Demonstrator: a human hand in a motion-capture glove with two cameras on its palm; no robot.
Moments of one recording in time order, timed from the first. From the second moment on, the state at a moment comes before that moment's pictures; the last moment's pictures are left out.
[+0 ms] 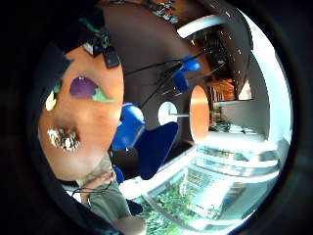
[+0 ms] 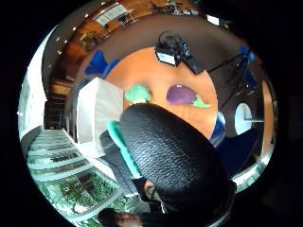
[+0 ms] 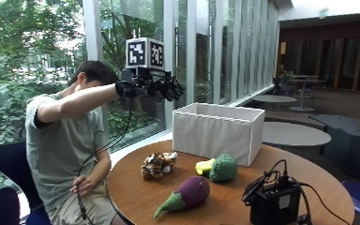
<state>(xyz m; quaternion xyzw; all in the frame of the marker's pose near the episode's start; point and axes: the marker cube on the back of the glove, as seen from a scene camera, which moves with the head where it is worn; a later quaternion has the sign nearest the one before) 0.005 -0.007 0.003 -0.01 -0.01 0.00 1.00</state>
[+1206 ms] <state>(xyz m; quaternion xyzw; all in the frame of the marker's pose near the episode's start) -0.056 -0.097 0.307 -0.06 -0.09 -0.07 0.99</state>
